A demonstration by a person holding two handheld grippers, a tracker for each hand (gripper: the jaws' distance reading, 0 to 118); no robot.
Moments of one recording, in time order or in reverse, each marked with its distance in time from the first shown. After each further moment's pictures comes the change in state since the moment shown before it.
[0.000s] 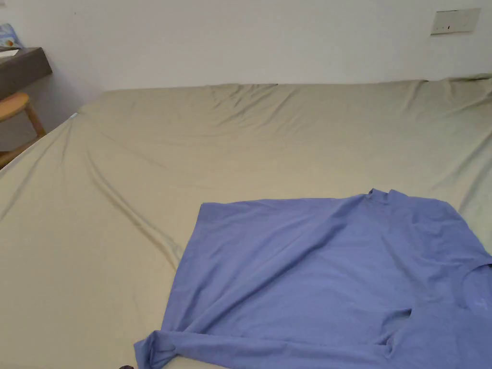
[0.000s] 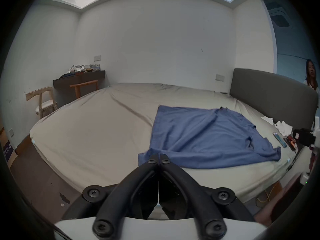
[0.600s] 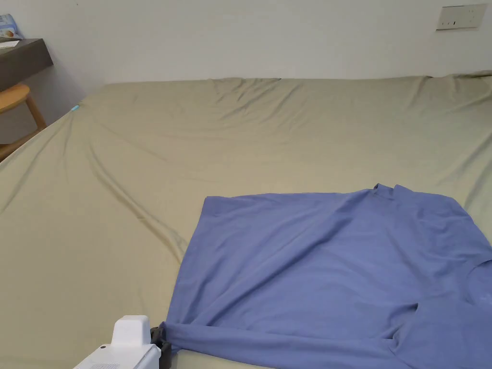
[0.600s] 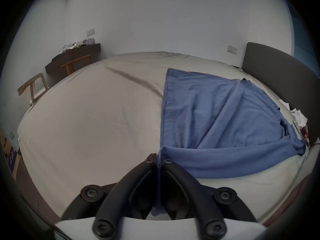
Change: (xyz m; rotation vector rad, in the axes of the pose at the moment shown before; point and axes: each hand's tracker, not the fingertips) left arm -0.017 -0.010 -0.149 -0.236 0.039 -0.004; right arm -0.023 -0.005 -0.002 -0.079 0.079 0.019
